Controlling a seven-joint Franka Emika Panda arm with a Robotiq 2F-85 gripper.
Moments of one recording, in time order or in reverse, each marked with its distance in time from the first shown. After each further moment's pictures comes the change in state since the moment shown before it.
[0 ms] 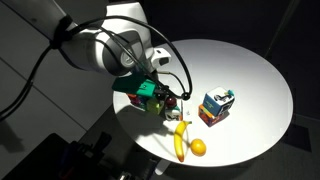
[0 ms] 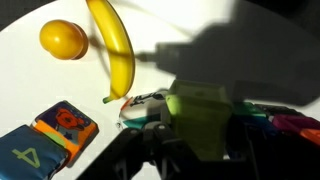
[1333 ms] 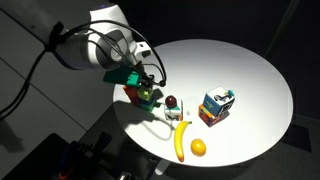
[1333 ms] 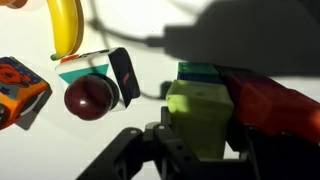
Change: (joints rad) arm 0.172 0.083 -0.007 0.077 0.000 0.104 0.137
